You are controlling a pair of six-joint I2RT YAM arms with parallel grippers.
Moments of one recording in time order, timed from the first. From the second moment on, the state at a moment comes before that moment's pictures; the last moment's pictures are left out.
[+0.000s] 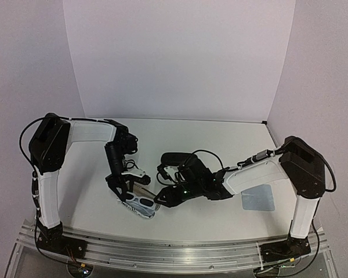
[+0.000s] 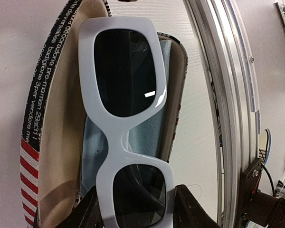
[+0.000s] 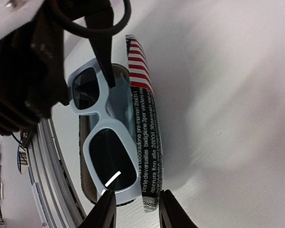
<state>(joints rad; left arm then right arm) -0.60 2.04 1.47 -1.31 0.50 1.31 1.04 1.93 1.05 0.20 -0.29 0.50</state>
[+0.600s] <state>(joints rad) -0.64 2.03 1.46 -1.31 0.49 1.36 1.04 1.98 1.08 0.20 -0.27 0.39</state>
